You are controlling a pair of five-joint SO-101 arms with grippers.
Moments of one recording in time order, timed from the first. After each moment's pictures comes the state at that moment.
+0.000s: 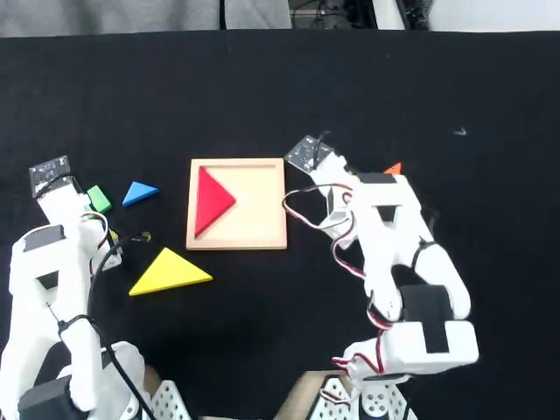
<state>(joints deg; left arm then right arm) -26.0 -27.2 57.6 51.6 1.3 -1.5 3.4 36.6 51.2 45.4</state>
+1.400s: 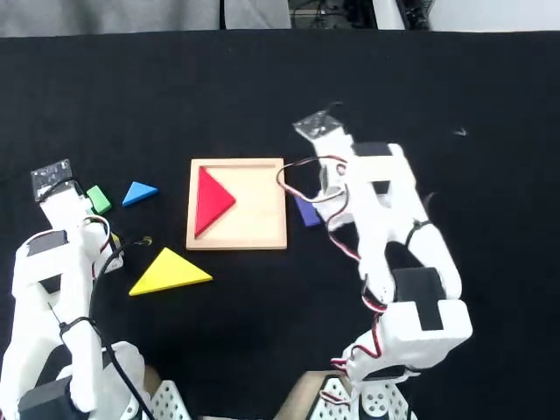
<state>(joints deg) -26.0 -27.5 60.4 48.0 1.3 -2.9 8.0 21.6 66.7 26.6</state>
